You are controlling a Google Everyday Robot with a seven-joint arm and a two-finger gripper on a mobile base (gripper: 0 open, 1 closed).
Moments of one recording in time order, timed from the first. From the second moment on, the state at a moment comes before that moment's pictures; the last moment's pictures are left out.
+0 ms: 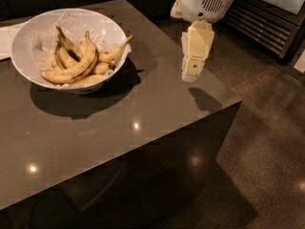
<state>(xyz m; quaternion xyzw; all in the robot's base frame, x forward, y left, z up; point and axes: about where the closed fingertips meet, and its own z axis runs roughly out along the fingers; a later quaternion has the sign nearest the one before) 0.529 -0.072 0.991 -0.72 0.68 0.01 0.17</state>
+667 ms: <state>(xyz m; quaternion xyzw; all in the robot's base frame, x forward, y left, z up) 0.550 -0.021 1.010 -0.76 0.62 0.00 0.19</state>
